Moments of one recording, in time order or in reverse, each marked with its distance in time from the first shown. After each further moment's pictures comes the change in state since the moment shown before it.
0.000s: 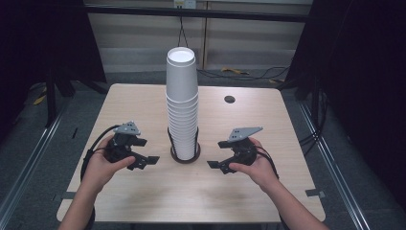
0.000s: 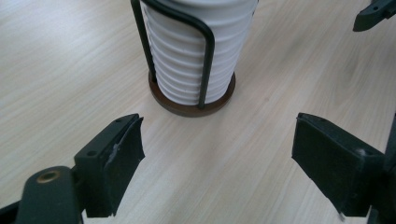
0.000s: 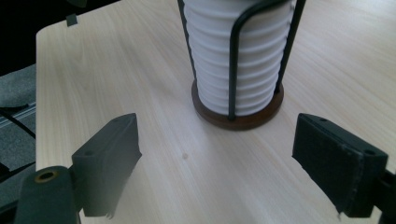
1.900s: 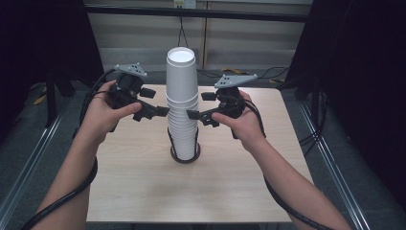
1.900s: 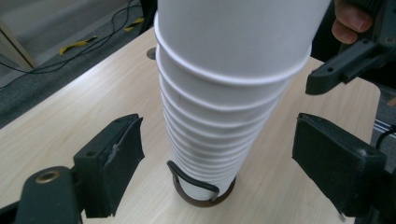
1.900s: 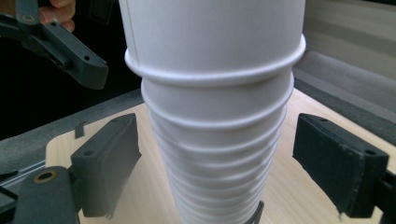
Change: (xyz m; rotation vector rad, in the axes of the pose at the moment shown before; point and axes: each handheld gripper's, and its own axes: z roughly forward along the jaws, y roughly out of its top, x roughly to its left) left arm 0.004 0.137 -0.051 -0.099 -0.003 0.076; right arm -0.005 0.140 -0.016 -0.224 -0.029 -0.013
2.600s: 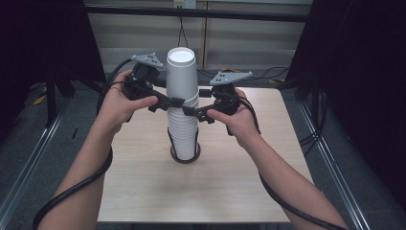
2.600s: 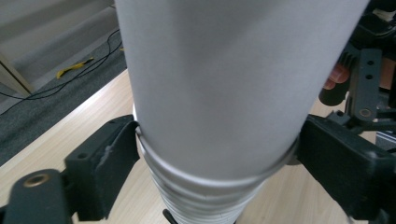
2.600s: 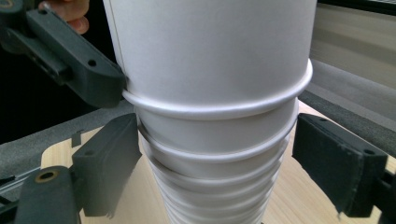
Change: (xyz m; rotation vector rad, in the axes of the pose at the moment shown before) left arm -0.005 0.029 0.022 -0.043 -0.016 0.059; right arm -0.003 0.004 0.012 -0.021 0.008 -0.002
